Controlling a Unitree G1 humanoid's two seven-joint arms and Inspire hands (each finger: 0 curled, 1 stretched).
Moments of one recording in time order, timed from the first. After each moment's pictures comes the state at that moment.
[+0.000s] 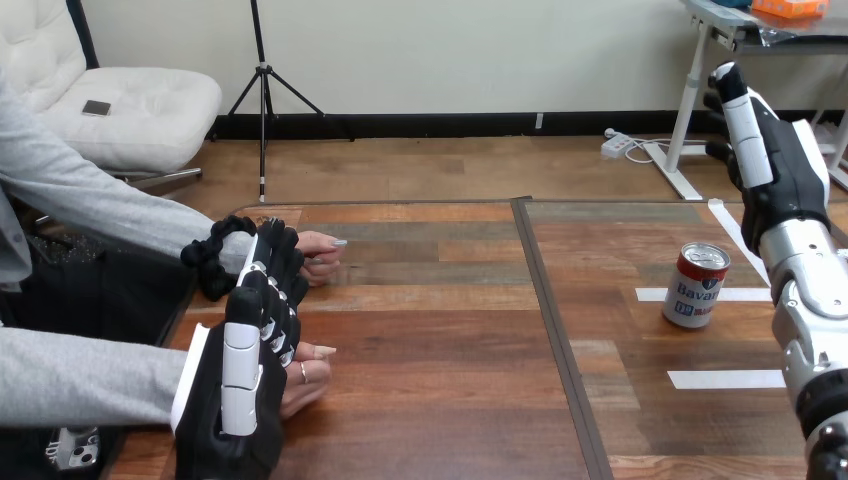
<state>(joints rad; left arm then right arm) 0.25 0.01 0.02 0.07 -0.26 -0.50 -0.33 -0.78 -0.42 -0.21 1.16 0.04 -0.33 0.09</state>
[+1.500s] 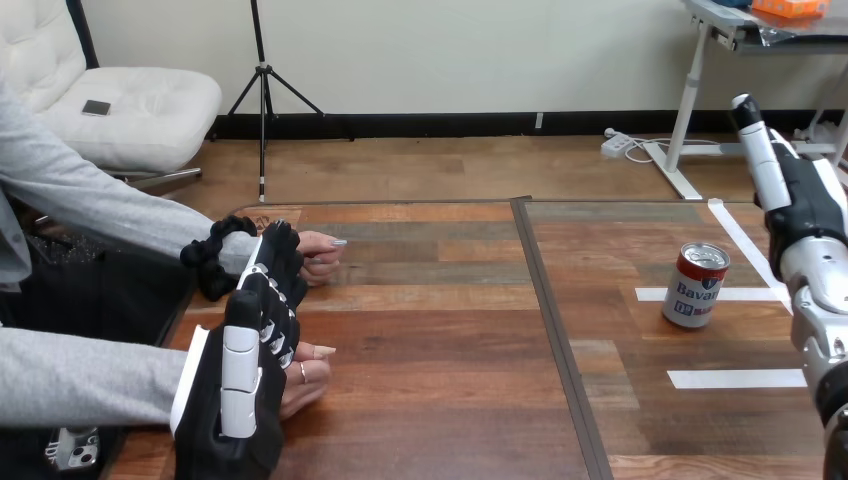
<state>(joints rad) 0.25 0.02 0.02 0.08 -0.28 -0.51 -0.34 -0.83 -0.47 -0.20 1.27 -0.04 -0.20 0.01</state>
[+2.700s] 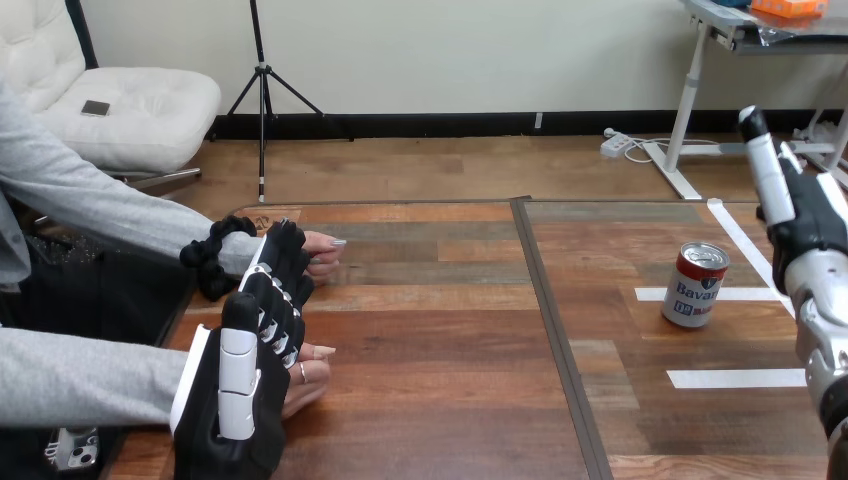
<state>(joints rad) 0.25 0.02 0.02 0.08 -0.31 -0.51 -0.38 -0.80 -0.47 -0.21 1.27 -0.03 -0.20 0.03</state>
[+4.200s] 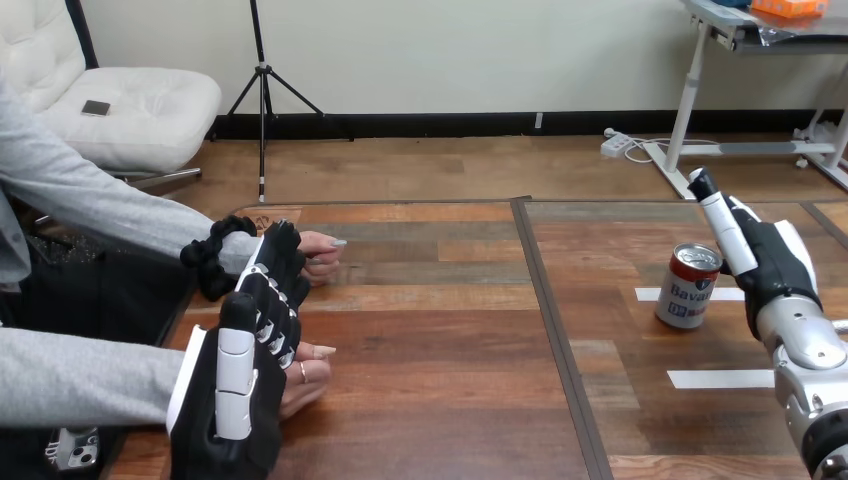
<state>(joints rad) 0.25 0.02 0.03 0.08 -0.31 -0.51 -0.38 -0.71 -0.43 -0.13 1.28 -0.09 -0.23 0.02</state>
